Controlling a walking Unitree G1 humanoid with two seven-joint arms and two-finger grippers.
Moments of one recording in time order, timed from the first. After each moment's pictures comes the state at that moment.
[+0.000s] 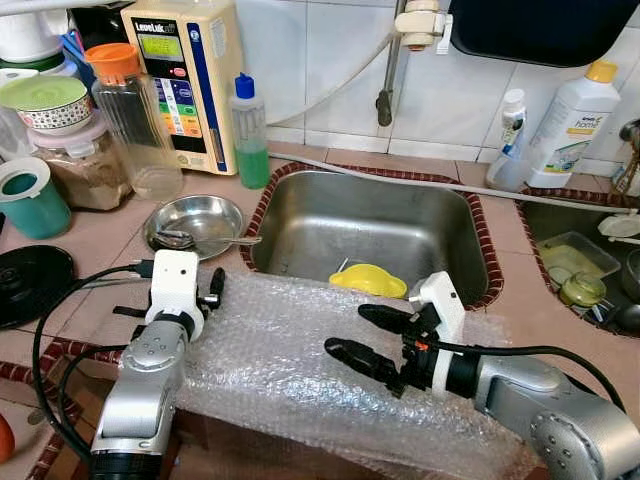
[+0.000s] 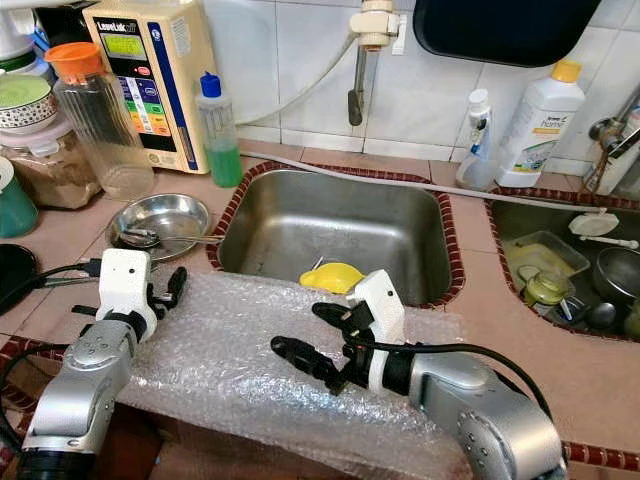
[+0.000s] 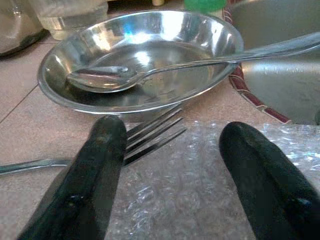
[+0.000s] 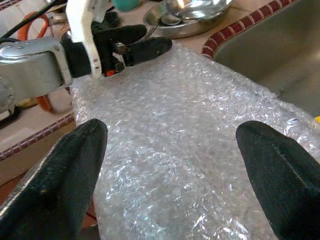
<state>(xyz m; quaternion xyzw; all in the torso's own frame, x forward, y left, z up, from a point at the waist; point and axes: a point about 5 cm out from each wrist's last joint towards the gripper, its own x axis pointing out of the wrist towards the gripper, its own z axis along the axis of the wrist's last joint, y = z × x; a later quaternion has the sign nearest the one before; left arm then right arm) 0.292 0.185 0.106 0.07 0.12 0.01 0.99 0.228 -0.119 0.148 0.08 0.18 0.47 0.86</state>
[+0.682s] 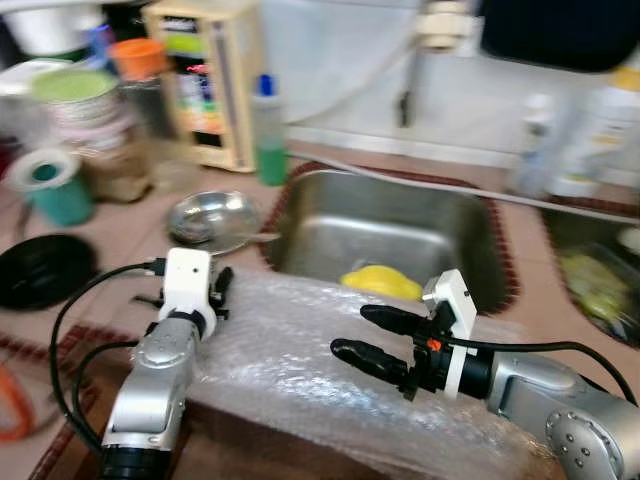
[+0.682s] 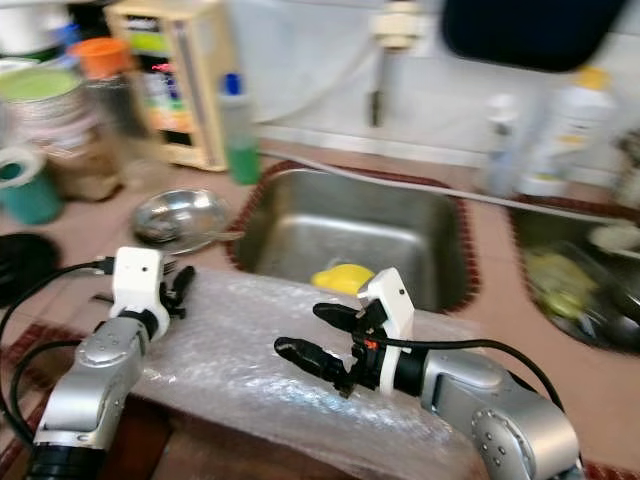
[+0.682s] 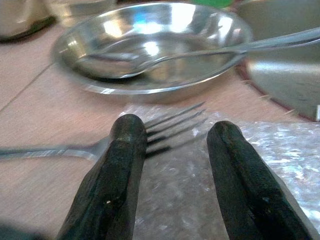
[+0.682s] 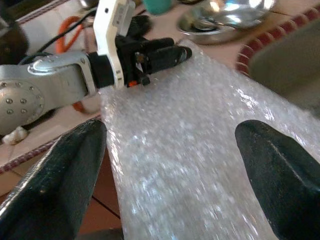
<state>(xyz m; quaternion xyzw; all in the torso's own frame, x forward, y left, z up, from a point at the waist) 0.296 0.172 0.104 0.05 0.12 -0.02 0.99 0.227 -0.125 0.154 0.11 0.17 0.49 0.85</state>
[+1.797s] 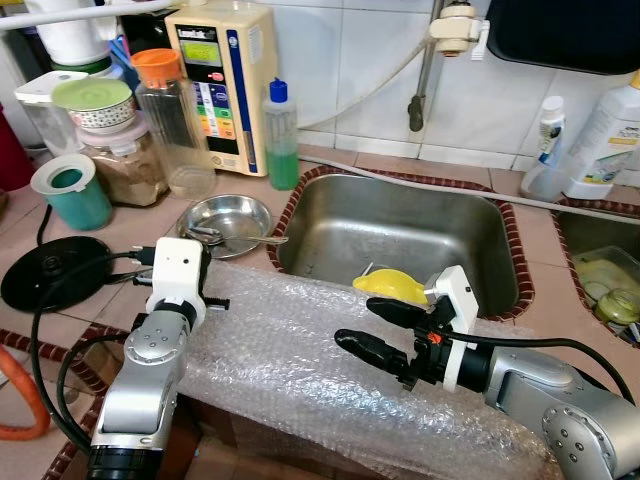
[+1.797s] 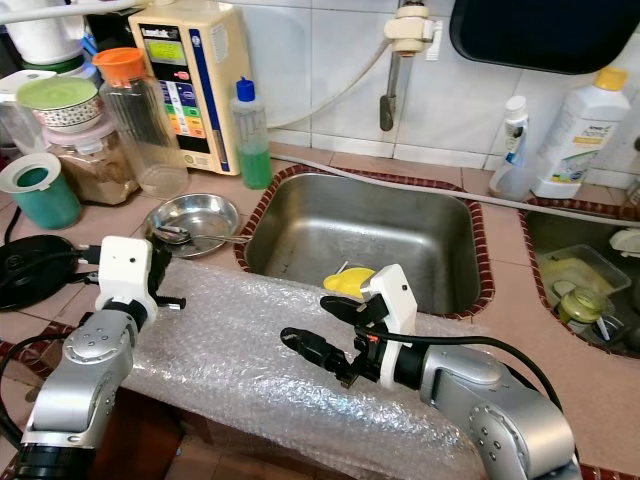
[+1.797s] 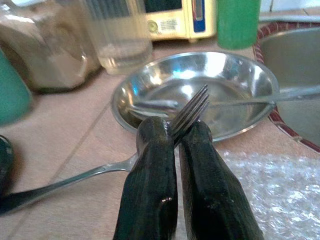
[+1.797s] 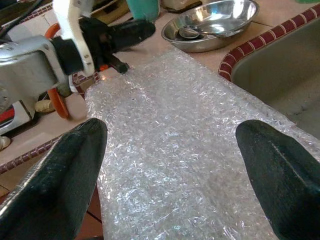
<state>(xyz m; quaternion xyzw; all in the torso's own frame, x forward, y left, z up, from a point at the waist) 0.295 0.181 0.126 0.08 0.07 0.01 0.99 0.234 -0.129 0.150 0.09 0.16 0.46 0.87</state>
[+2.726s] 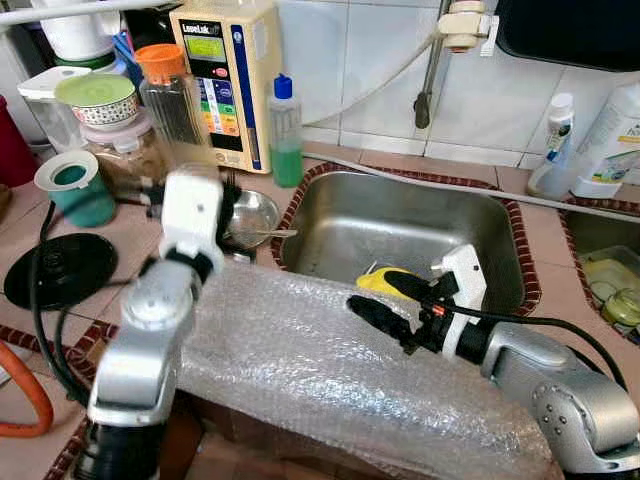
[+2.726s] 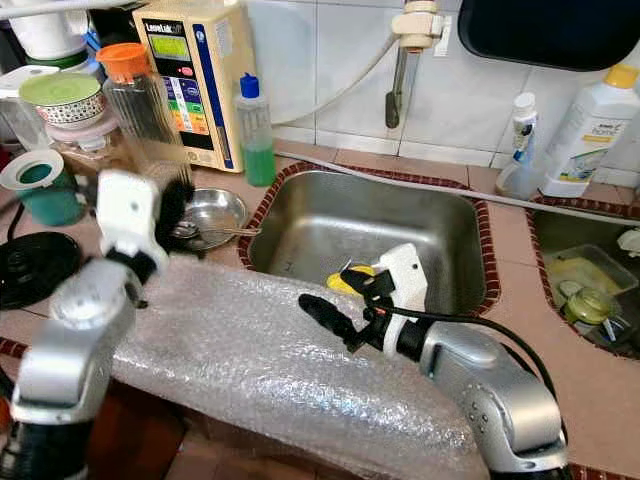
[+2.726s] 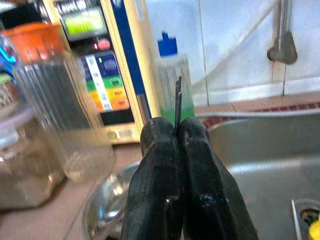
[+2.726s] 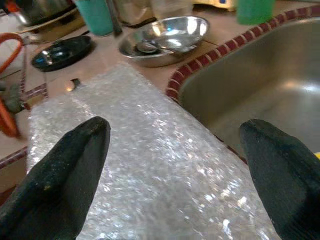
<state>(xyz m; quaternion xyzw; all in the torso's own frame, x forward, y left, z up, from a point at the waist) 0.303 0.151 0.209 0.09 -0.07 -0.09 0.99 0.261 -0.140 0.150 0.07 0.13 0.39 0.91</state>
